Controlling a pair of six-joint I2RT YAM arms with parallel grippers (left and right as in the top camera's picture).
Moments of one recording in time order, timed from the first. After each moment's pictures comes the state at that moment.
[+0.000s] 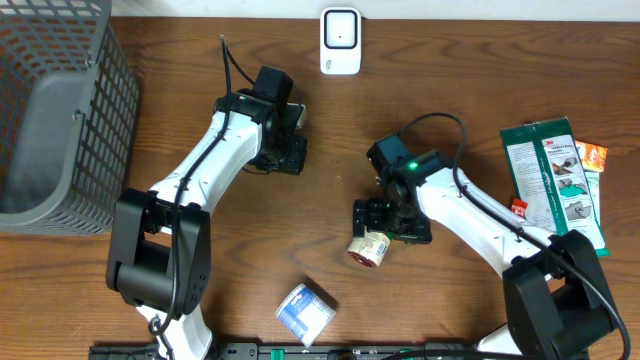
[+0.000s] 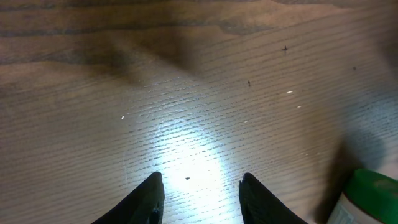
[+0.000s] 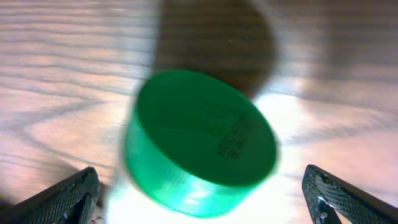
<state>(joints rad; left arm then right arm) -0.33 1.90 1.42 -0.90 0.23 -0.12 0.54 1.71 1.08 -0.94 -0.24 0.59</state>
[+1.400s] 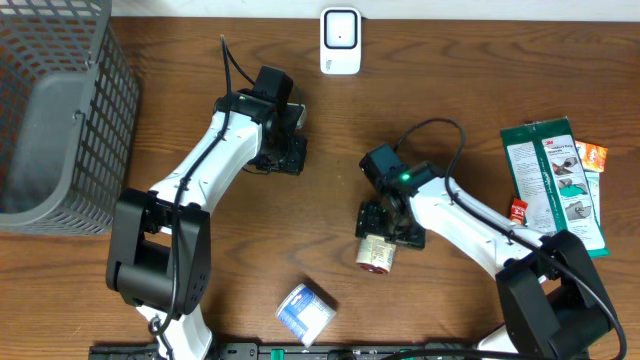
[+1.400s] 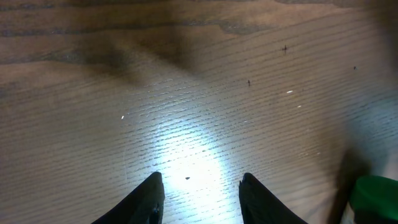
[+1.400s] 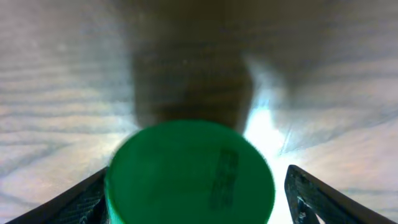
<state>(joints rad) -0.33 1.90 1.42 -0.90 0.23 -0.12 0.57 1.71 1.01 -0.87 -0.12 0.78</state>
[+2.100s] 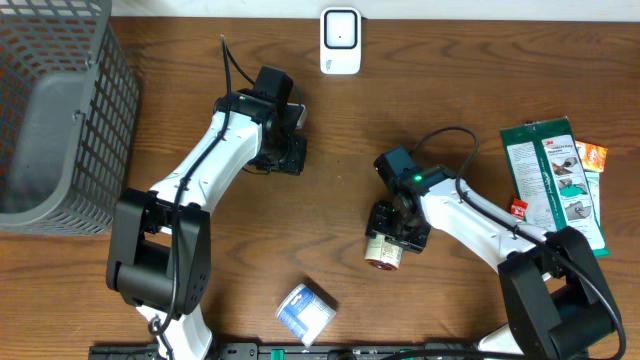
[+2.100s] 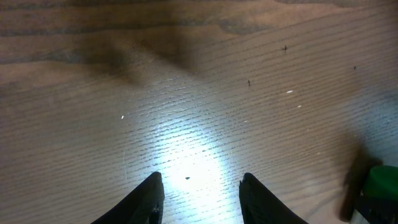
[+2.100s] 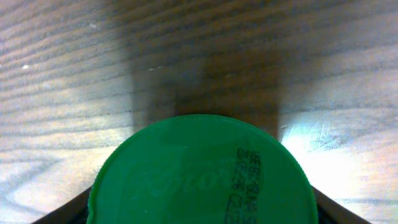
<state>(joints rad) -0.33 1.90 1.42 -0.90 0.23 -0.12 0.50 1.71 0.95 -0.80 -0.20 0.82</state>
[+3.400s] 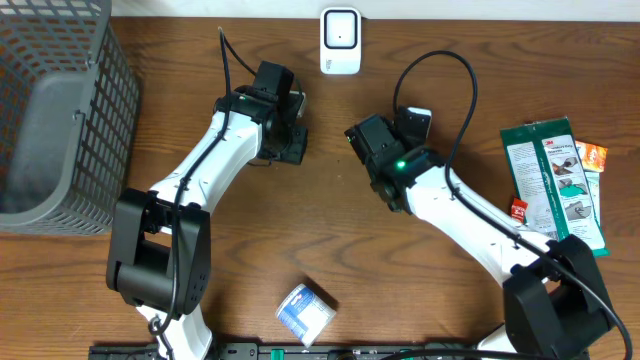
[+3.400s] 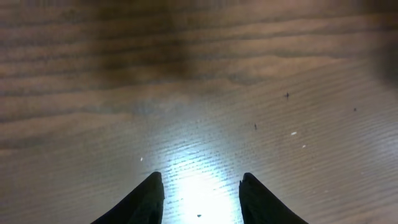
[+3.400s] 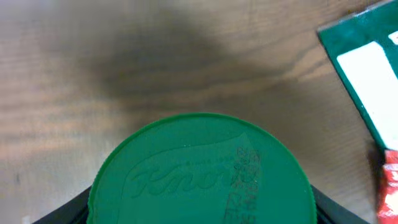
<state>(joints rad) -0.33 1.90 1.42 -0.78 0.18 -0.12 0.59 1.71 1.14 -0.59 0.65 0.75</state>
